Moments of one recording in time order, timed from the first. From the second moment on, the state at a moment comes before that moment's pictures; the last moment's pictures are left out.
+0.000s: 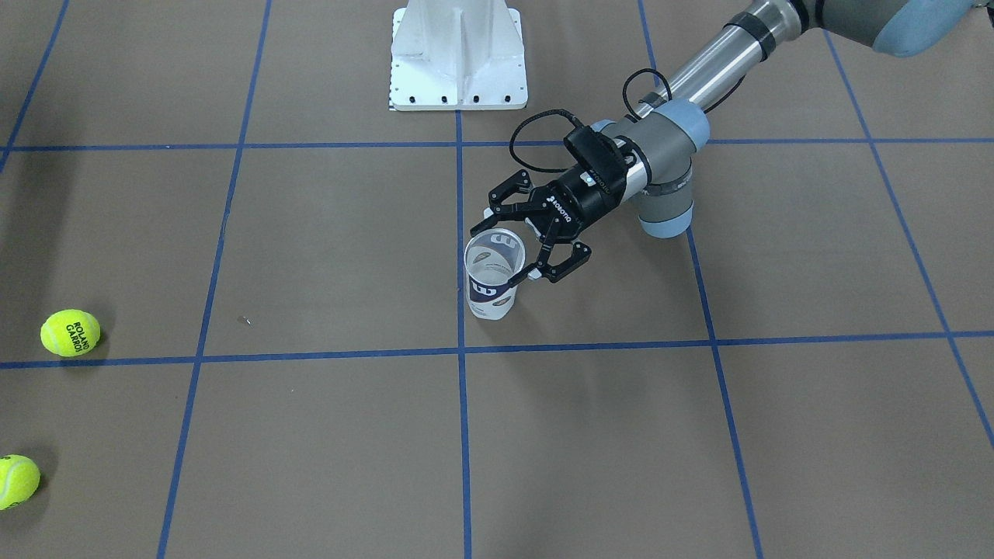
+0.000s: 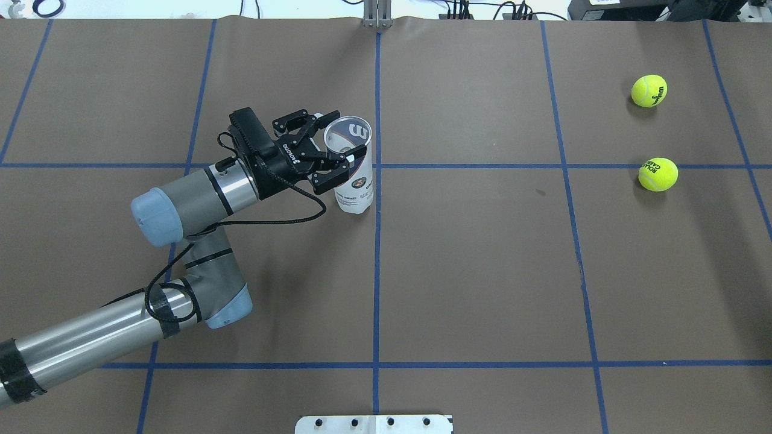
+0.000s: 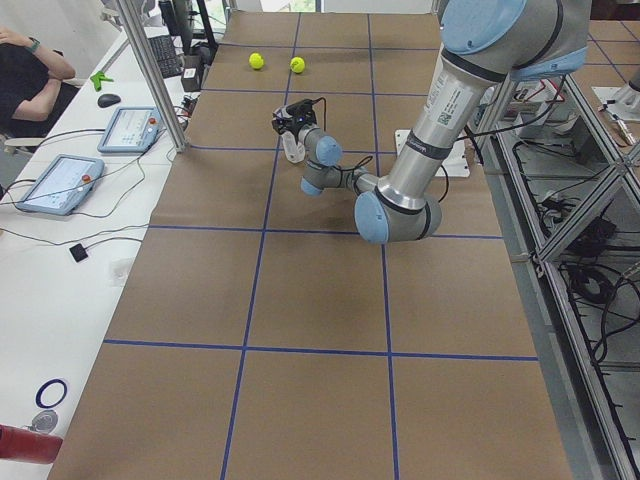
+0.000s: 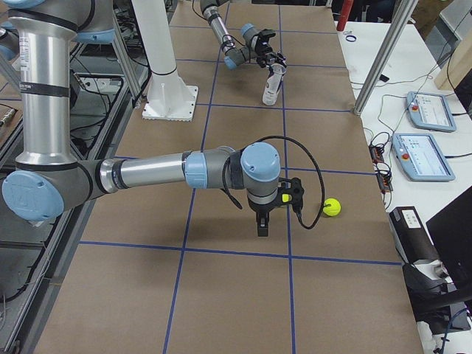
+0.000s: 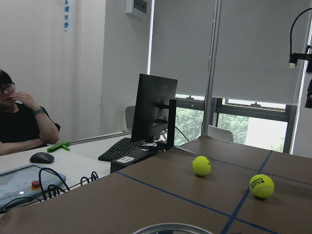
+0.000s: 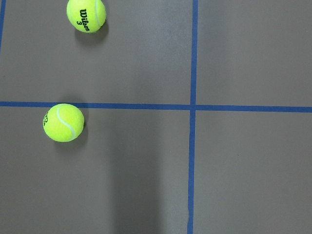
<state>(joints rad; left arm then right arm) -0.54 -2.21 -1.18 -3.43 -1.45 -0.46 1.65 -1.64 1.82 -1.68 2.43 -0.01</state>
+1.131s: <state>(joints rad) -0.54 -2.21 -1.18 -3.43 -1.45 -0.46 1.65 -1.64 1.82 -1.68 2.43 -0.01</state>
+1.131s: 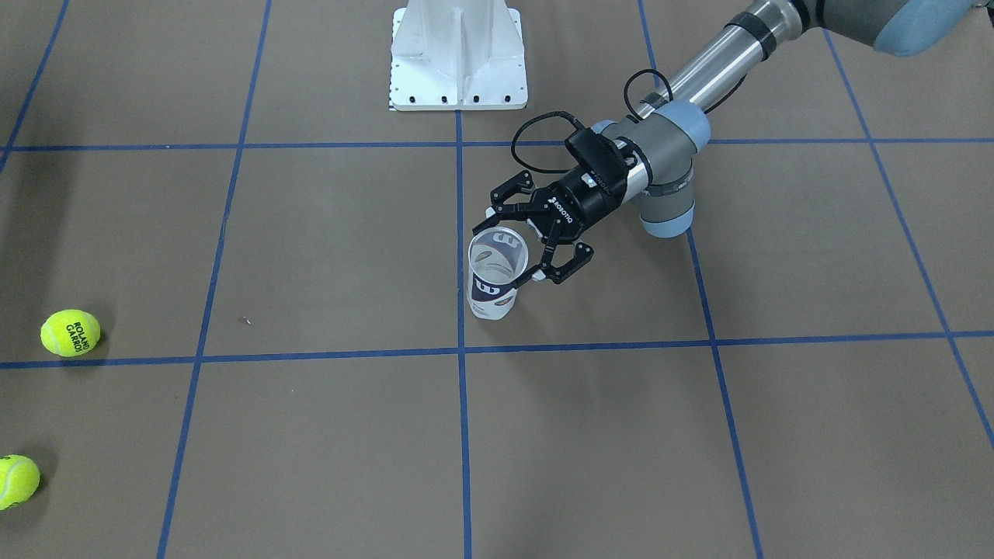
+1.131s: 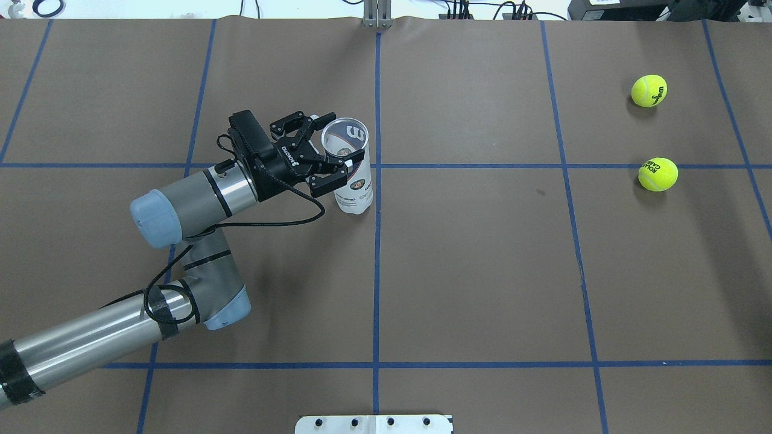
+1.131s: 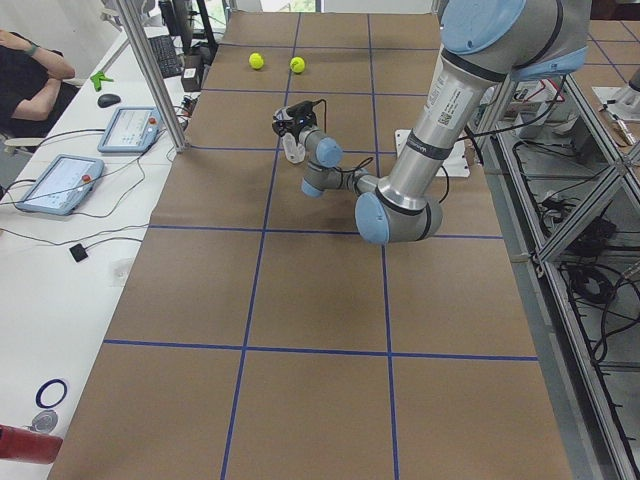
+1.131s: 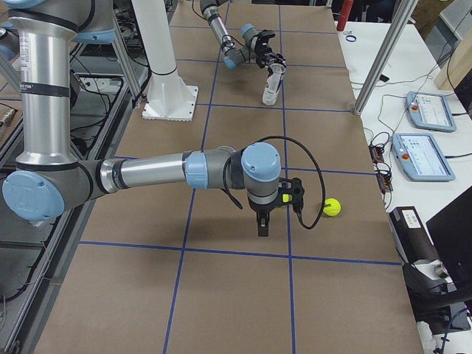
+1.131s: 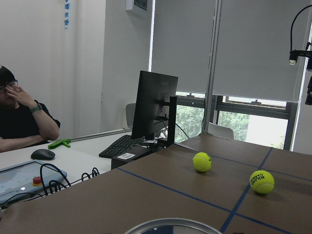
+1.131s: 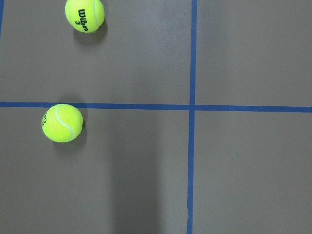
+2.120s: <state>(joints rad) -0.55 -2.20 -1.18 -3.43 -1.45 -0.46 1.65 -1.64 1.82 -1.68 2.43 -0.02</state>
